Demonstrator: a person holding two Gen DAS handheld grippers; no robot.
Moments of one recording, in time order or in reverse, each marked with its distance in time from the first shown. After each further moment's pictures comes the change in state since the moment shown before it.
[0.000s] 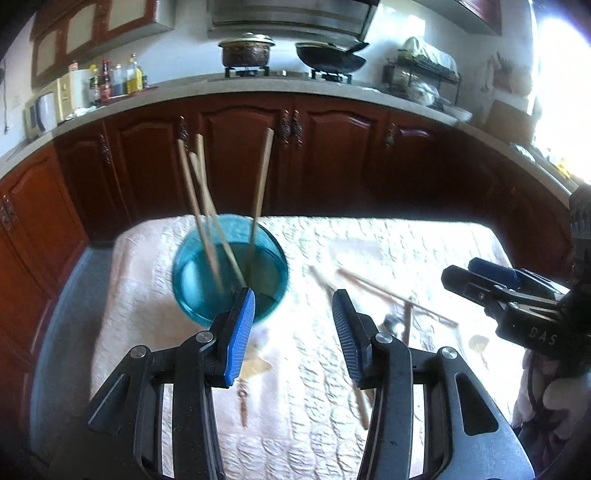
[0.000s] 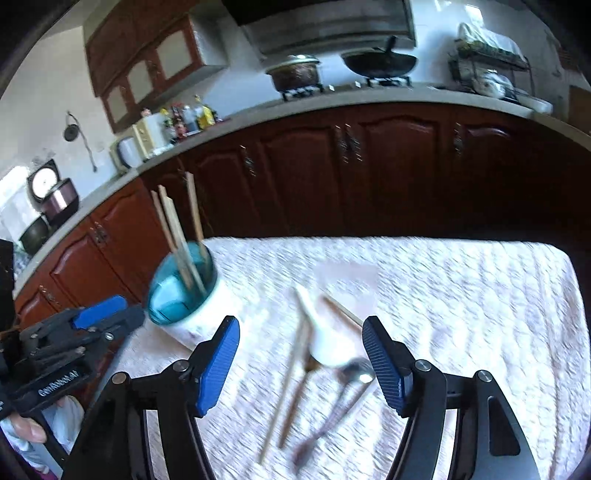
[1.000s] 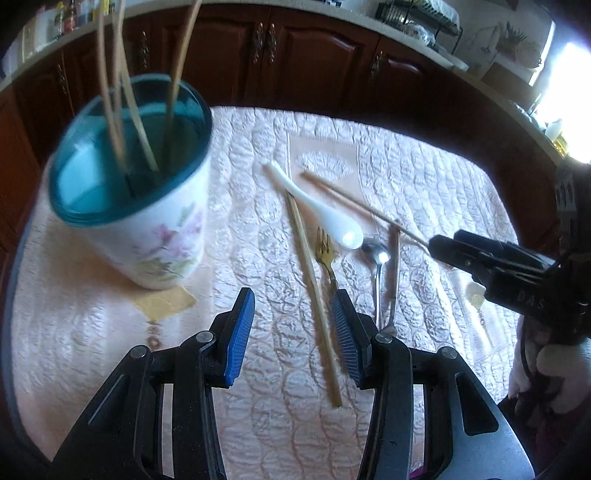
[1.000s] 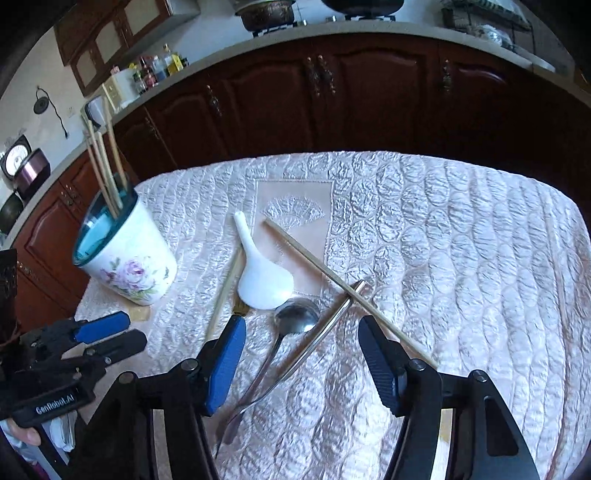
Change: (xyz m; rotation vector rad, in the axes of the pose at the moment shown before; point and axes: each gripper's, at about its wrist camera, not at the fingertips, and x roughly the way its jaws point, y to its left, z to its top) left arm 0.093 -0.032 -0.052 -0.054 0.282 -0.136; right arm 0.067 -0.059 -0.036 0.015 0.225 -0.035
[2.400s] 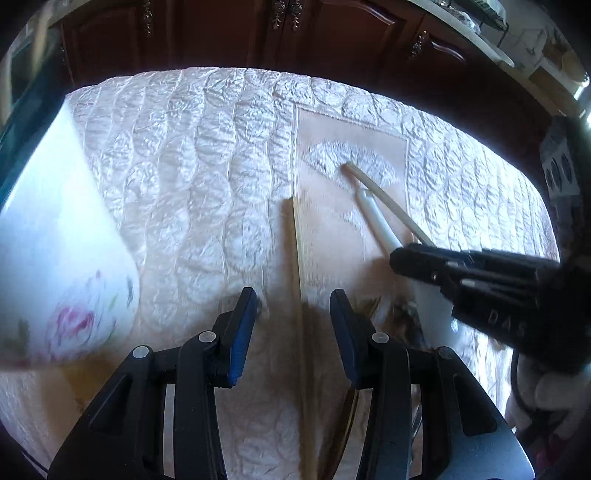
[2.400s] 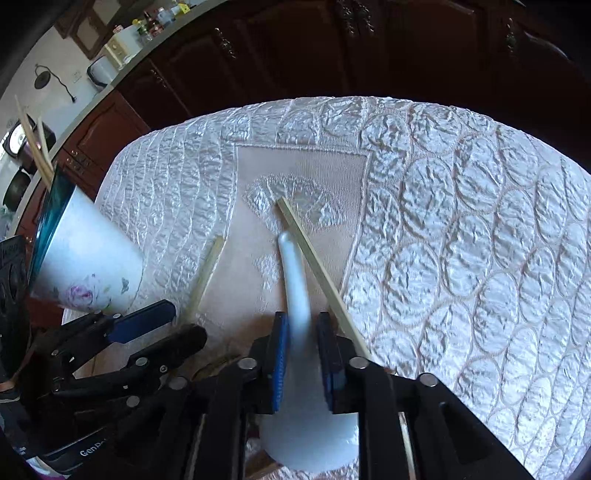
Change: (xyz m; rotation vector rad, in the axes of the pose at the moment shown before) left arm 0.105 -0.013 0.051 -0.099 0.085 0.085; right arm 0.107 -0.032 0.054 -0.055 0.226 0.138
